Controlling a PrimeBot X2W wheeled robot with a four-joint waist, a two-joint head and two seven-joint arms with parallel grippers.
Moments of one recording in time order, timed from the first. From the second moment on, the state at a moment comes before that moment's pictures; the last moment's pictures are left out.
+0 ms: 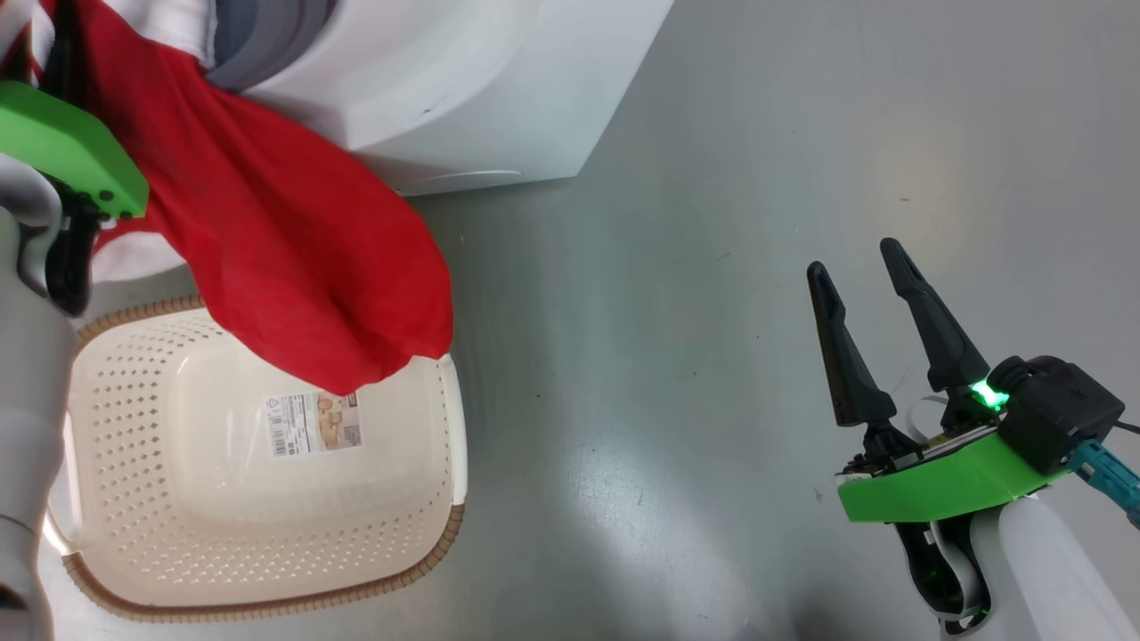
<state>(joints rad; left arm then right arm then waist) -1.25 0.31 -0.36 1.21 -0.55 -0.13 -0.23 -0.24 -0.09 0.13 0.05 0.36 0.12 -0.26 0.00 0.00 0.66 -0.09</state>
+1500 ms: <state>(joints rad) -0.36 0.10 0.11 0.12 -0.31 -0.13 -0.25 -0.13 -0.09 0.05 0.06 0.36 0.12 -0.26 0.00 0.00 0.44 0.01</state>
